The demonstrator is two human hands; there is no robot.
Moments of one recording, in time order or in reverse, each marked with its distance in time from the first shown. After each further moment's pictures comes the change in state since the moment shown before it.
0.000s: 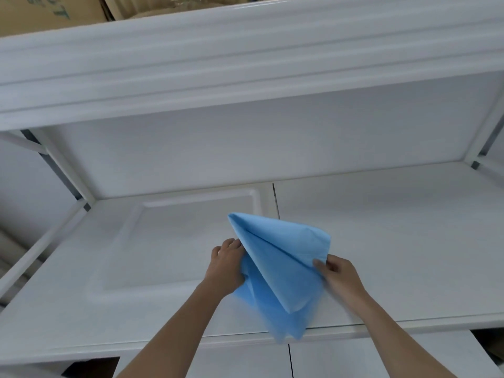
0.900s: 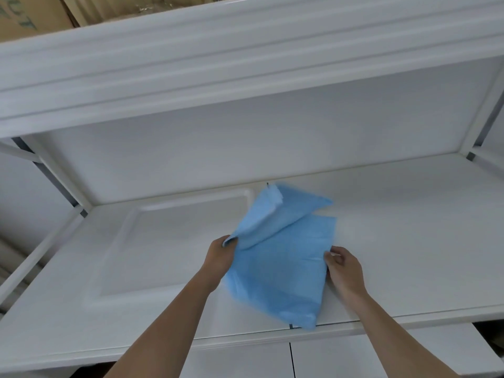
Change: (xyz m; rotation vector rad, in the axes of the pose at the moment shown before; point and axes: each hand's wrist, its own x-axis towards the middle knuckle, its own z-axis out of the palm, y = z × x) left_hand 0.013 0.009 -0.008 -1.051 0.056 -0.386; right_hand 0.010 0.012 -0.007 0.188 0.273 0.059
